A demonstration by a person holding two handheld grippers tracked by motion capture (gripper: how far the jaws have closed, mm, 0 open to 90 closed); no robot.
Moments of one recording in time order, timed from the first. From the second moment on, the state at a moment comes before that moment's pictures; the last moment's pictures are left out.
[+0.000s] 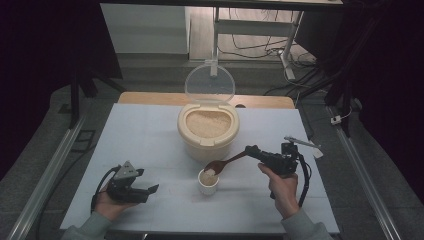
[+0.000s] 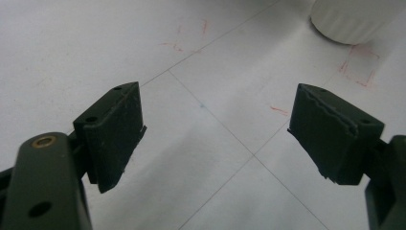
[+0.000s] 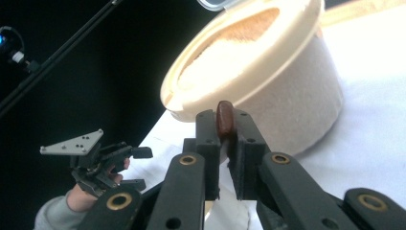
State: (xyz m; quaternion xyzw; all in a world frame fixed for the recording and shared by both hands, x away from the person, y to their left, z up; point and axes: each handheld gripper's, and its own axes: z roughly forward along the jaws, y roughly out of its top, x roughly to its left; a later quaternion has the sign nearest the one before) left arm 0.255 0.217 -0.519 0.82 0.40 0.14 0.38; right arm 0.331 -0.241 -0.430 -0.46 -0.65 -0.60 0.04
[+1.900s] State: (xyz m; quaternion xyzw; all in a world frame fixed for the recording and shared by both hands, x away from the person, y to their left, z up) left arm 0.255 0.217 -0.519 0.82 0.40 0.14 0.39; right arm 0.324 -0.311 -0.401 -0.41 -0.70 -0.58 0.01
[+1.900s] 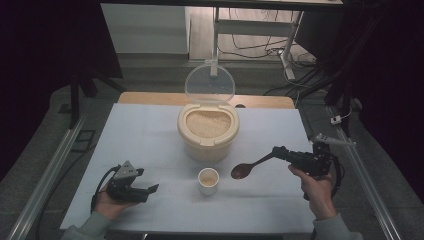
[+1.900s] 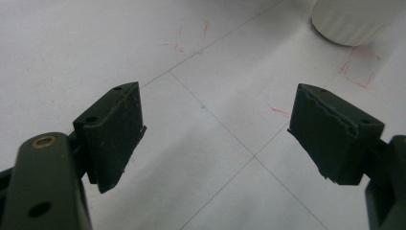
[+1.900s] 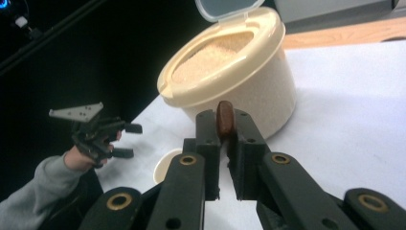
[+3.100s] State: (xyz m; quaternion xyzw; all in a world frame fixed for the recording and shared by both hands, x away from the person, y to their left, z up) left arm 0.256 0.217 -0.520 0.82 0.40 0.14 0.38; right arm 0.354 -0.231 -0.440 -0.33 -0.83 -0.42 0.17
